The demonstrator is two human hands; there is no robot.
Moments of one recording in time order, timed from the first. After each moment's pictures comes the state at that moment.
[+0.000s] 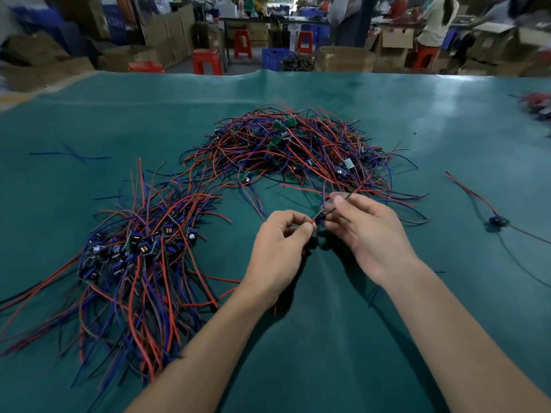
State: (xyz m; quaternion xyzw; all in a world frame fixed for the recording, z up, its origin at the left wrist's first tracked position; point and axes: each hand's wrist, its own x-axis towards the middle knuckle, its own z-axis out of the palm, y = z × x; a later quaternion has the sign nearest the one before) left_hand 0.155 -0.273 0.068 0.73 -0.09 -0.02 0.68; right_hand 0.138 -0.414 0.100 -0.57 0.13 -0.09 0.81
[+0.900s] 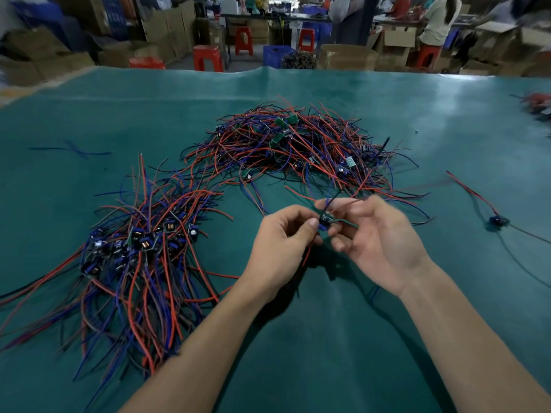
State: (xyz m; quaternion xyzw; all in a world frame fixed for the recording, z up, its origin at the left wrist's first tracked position) left_hand 0.147 -0.272 0.078 0.68 -0.15 -0.05 0.71; right_hand 0.122 -0.425 0.106 -0.52 0.05 0.05 0.85
